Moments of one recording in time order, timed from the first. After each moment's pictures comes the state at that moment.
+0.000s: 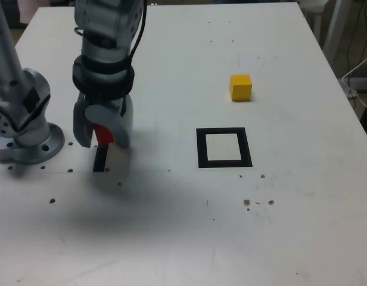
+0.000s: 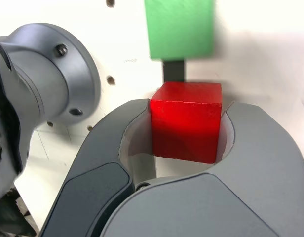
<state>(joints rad) -0.27 1.63 -0.91 1.13 0.03 -0.27</state>
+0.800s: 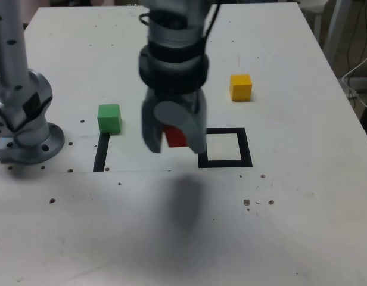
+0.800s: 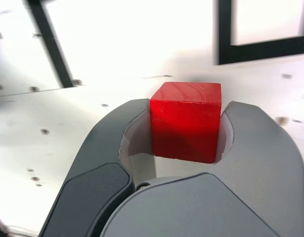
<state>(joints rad) -0.38 1.85 -1.45 1.29 0.05 -0.30</state>
